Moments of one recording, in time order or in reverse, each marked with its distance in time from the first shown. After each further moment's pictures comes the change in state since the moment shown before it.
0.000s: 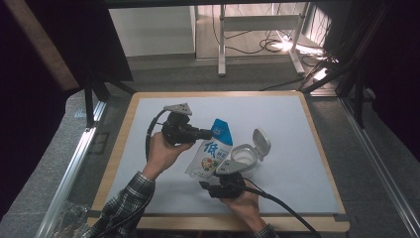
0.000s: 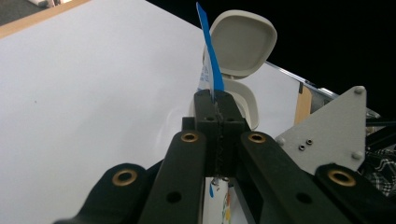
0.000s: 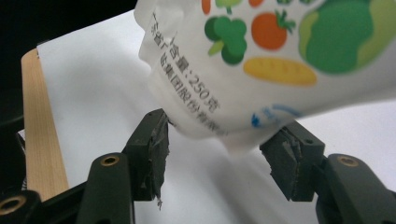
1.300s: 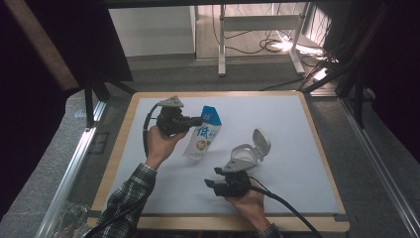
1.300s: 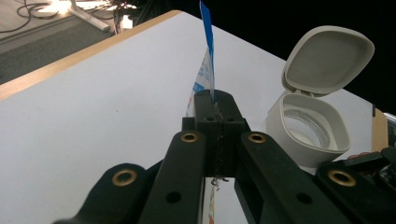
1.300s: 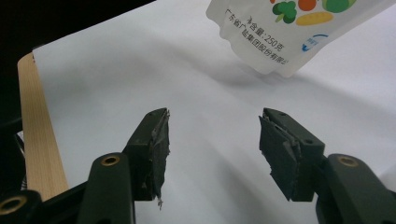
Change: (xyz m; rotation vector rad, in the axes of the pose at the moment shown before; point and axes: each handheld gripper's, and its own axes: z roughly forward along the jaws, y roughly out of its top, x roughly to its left) left arm 0.046 -0.012 0.003 -0.086 0.180 0.003; right arm -0.008 0.000 -0.014 -0.003 -0.020 0.016
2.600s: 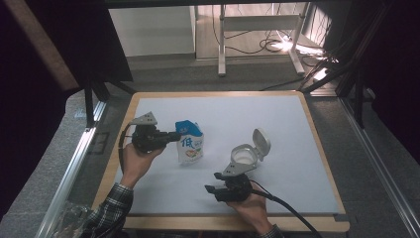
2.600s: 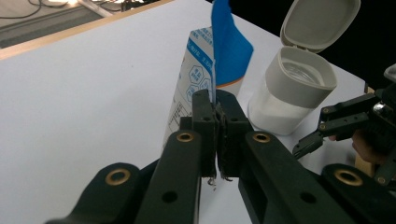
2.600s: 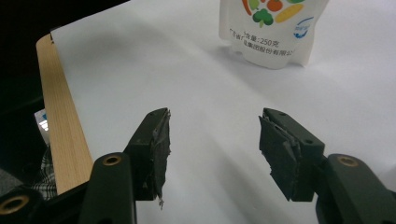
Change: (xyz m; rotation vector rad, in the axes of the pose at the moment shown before) left arm 0.002 -0.063 -0.056 -0.020 0.013 -0.047; right arm 0.009 -0.002 -0.007 0.053 0.039 -0.029
